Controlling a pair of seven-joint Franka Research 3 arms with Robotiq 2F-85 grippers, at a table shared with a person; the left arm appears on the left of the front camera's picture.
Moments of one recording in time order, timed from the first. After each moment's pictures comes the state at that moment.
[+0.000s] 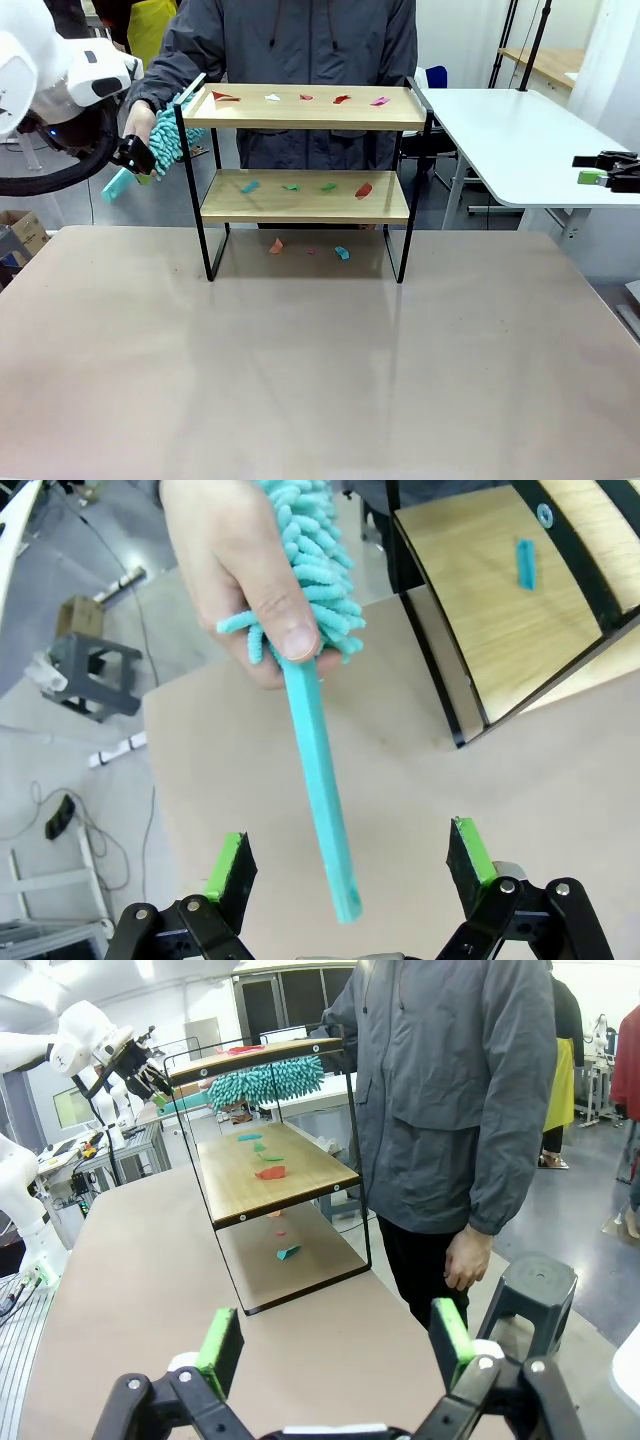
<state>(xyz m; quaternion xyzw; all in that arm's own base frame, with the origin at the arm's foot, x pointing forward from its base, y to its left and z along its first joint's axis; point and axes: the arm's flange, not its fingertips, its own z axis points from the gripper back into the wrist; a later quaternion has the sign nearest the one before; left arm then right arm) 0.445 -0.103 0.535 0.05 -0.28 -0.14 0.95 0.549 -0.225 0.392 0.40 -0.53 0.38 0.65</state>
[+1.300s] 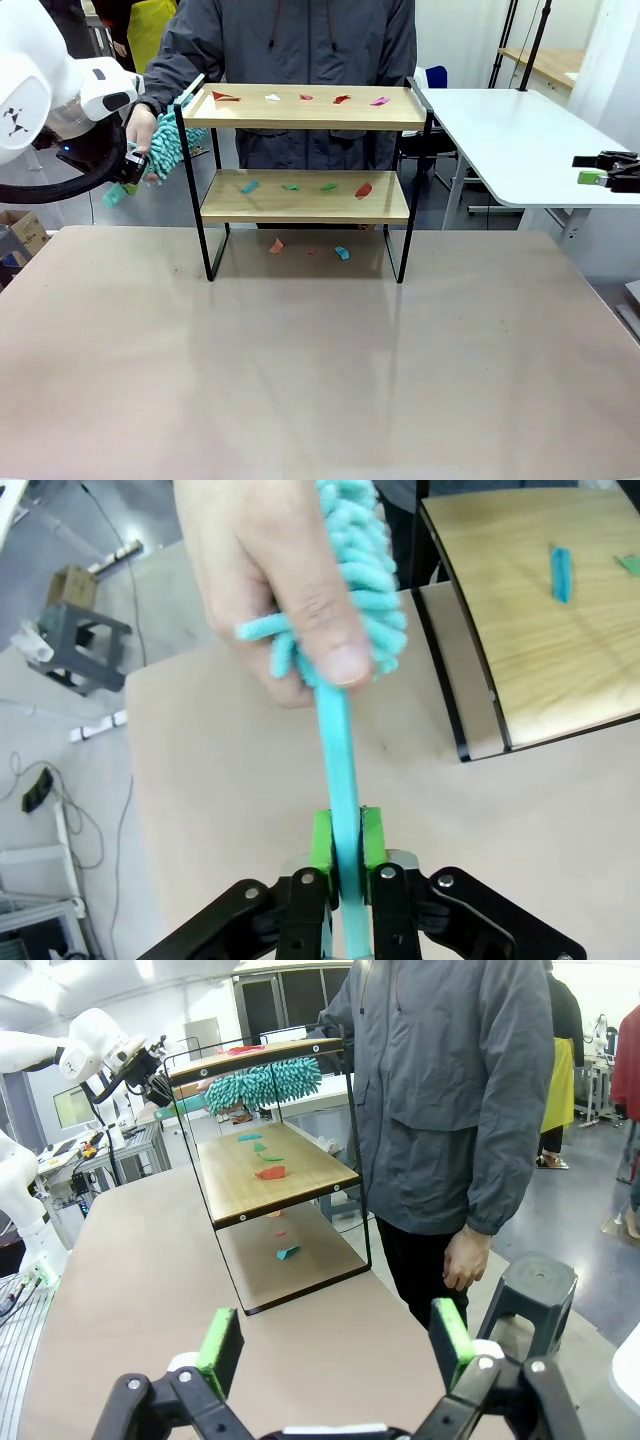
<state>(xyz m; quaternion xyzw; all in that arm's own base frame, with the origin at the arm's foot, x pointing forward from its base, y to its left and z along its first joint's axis) 0.463 -0.095 0.511 0.04 -0.27 -0.10 0.96 0.549 -0.225 0.392 0.40 -0.53 0.38 0.65</state>
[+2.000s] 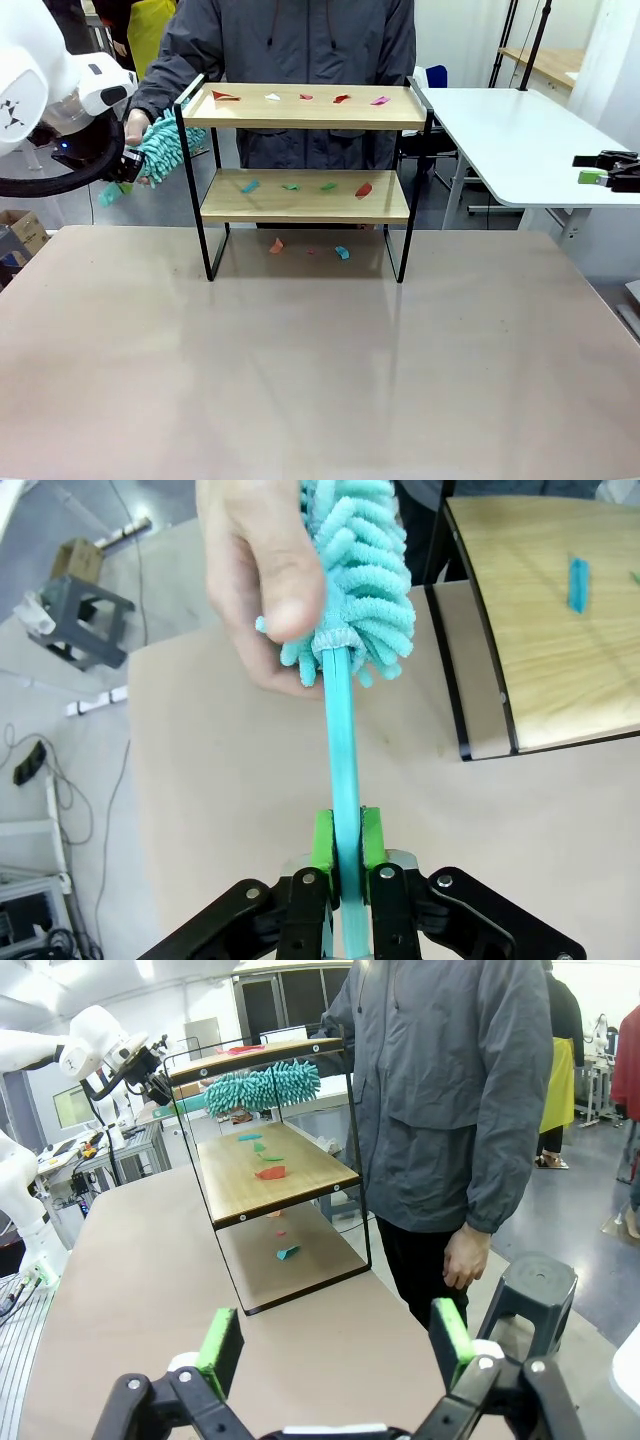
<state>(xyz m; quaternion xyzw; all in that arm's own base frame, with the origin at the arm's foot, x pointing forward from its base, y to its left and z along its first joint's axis) 0.463 -0.094 0.513 0.03 -0.26 -0.07 0.96 0.549 -0.225 0.392 0.40 -0.53 0.38 0.65</state>
